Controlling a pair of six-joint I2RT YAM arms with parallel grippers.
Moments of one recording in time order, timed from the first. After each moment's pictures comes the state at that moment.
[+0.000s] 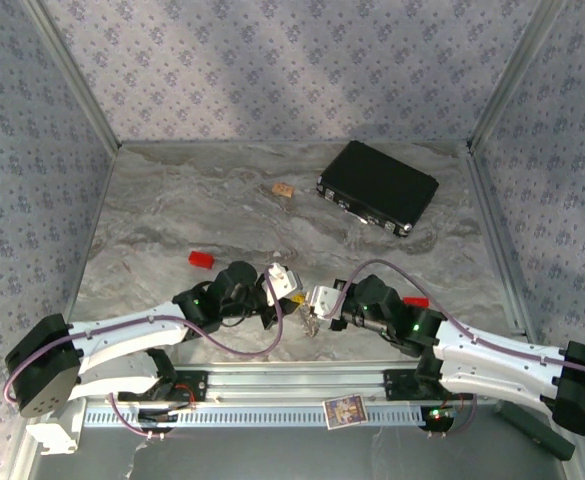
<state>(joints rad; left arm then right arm) -1.01 1.12 0.52 0.12 0.24 0.04 1.06 0.83 0.42 0.01 0.02 -0.50</state>
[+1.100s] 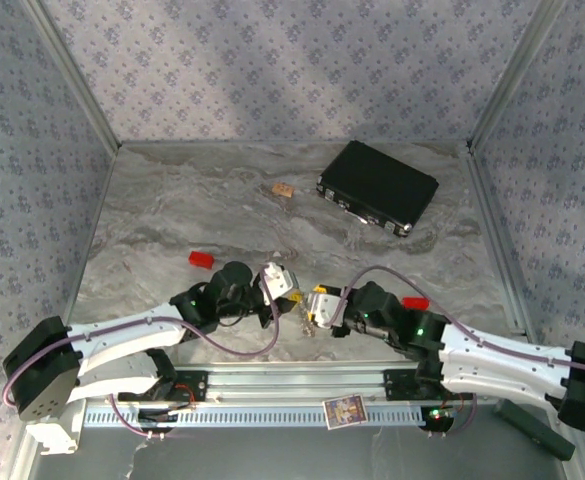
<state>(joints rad) -0.99 1.10 0.48 0.17 0.25 0.07 1.11 0.76 0.43 -0.09 0.07 -0.49</state>
